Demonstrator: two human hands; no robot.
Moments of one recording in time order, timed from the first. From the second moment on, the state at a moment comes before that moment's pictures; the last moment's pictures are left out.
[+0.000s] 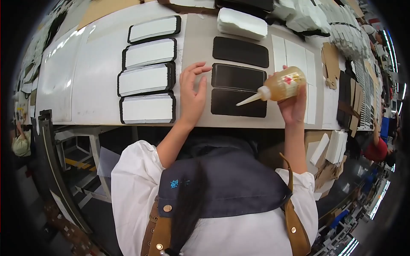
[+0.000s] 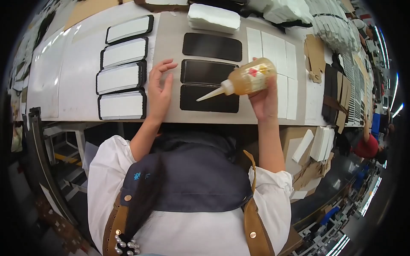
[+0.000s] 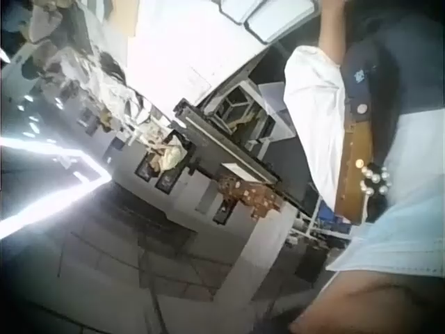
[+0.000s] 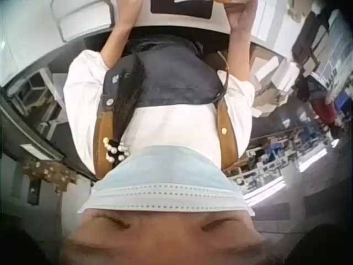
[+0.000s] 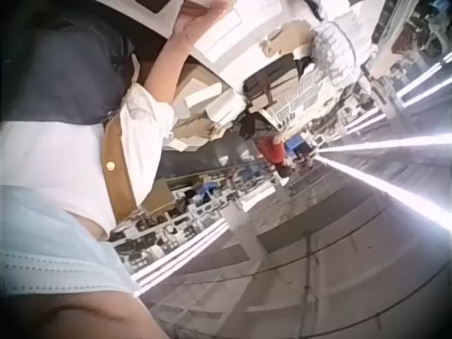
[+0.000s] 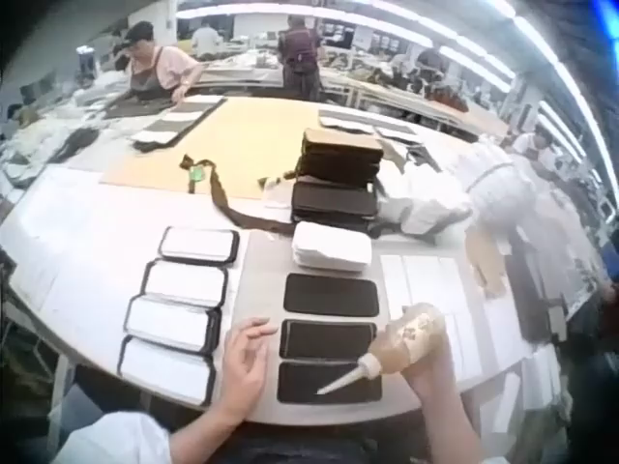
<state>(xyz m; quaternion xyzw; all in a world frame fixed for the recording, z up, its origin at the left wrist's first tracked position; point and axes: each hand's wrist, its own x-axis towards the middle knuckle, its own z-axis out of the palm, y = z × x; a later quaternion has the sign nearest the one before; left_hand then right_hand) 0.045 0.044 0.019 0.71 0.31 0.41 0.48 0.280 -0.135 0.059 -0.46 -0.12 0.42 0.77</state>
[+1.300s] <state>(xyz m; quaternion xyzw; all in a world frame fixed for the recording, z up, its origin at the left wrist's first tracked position) 0.049 0.044 0.017 0.72 0.31 0.40 0.48 0.320 -0.233 0.050 -0.66 -0.22 0.21 0.69</state>
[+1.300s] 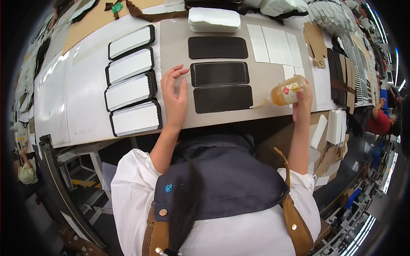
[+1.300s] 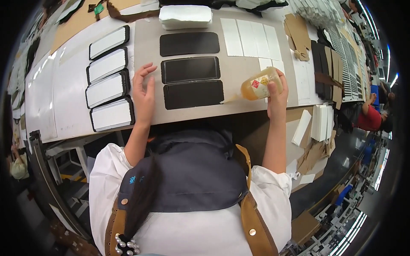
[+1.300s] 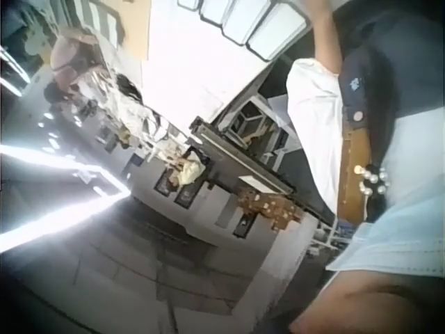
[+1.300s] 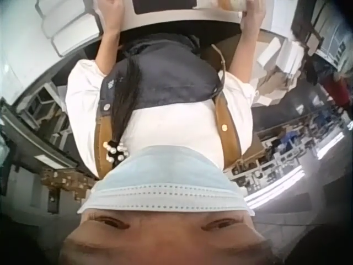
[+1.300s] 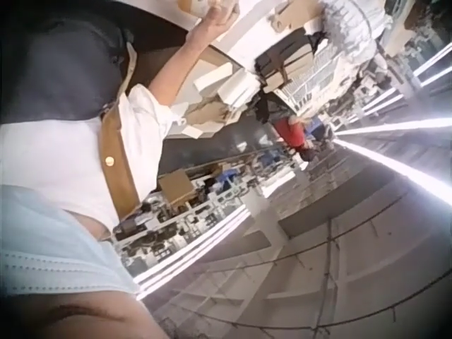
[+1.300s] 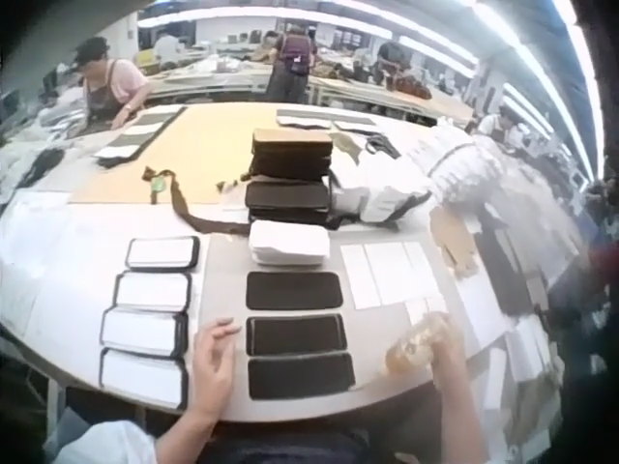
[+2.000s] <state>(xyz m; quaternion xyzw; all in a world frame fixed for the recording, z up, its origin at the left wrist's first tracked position) 0.048 0.047 0.010 0.70 0.29 0.41 0.51 0.163 -0.280 0.026 -0.66 -0.07 -0.04 0.75</state>
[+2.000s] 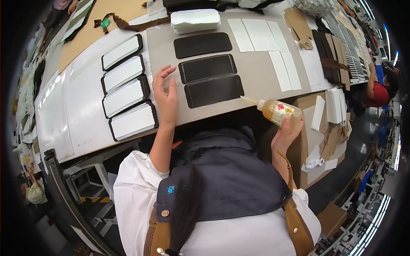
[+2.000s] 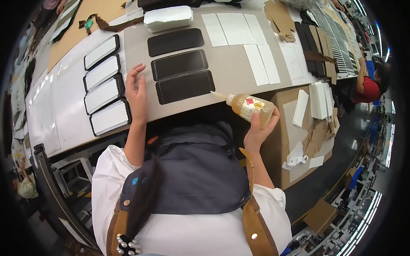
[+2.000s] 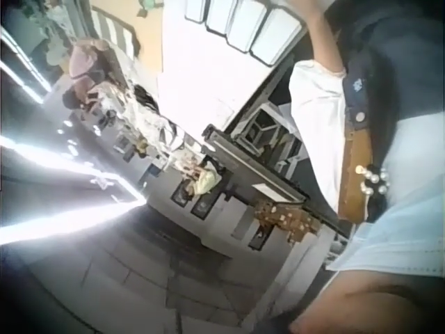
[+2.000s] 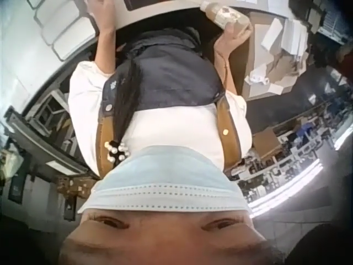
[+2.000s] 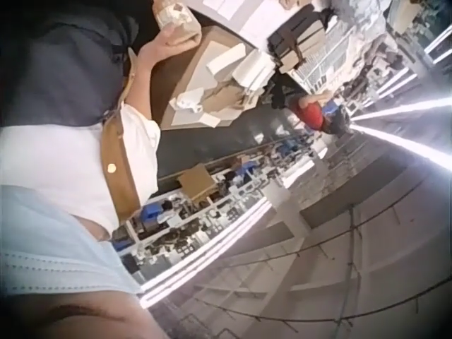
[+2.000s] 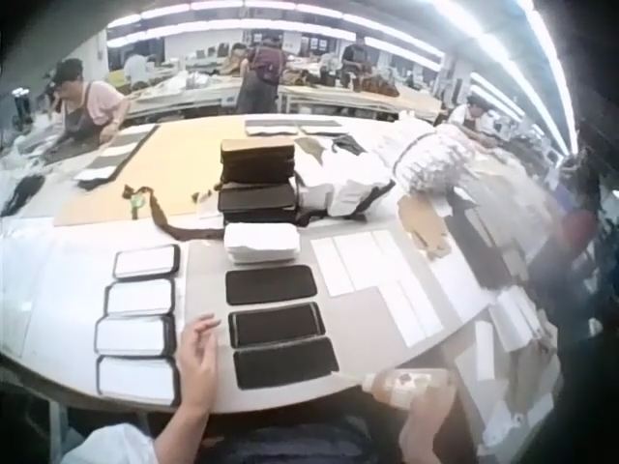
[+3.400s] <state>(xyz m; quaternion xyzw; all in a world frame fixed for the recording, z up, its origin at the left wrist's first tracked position) 0.050 0.045 0.011 0.71 0.29 0.40 0.51 0.141 -0.206 0.023 -0.53 -0.12 0.09 0.84</state>
